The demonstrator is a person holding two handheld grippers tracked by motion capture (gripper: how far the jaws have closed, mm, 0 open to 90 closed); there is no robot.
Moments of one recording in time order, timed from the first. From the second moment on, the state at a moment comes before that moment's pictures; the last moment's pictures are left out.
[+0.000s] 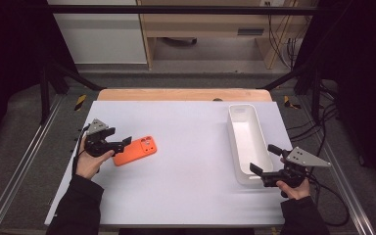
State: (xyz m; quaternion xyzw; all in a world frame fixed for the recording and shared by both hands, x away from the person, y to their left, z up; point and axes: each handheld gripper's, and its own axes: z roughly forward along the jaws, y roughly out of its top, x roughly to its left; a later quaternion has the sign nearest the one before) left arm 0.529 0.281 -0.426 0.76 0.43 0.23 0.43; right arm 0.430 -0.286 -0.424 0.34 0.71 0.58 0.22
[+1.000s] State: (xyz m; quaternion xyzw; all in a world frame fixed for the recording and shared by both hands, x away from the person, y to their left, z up) left arm 0.551 0.295 -0.454 0.76 0.48 0.23 0.38; right arm 0.431 -0.285 -0.425 0.34 0.71 0.58 0.22
